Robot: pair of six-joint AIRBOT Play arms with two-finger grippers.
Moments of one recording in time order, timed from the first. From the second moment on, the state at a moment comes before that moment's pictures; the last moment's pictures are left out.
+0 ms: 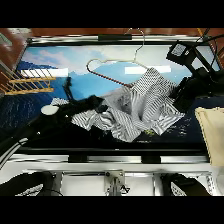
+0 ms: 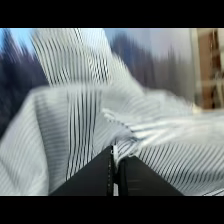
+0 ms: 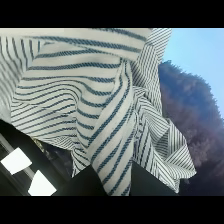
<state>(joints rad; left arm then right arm) -0.44 -1.21 0.81 0.03 -0.39 -0.93 0.14 -1.03 1.51 -1.36 1.56 0.75</state>
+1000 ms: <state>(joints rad) 0.07 -1.19 1.03 0.10 -0.97 -0.93 0.15 -1.03 1.51 -1.31 1.49 0.71</state>
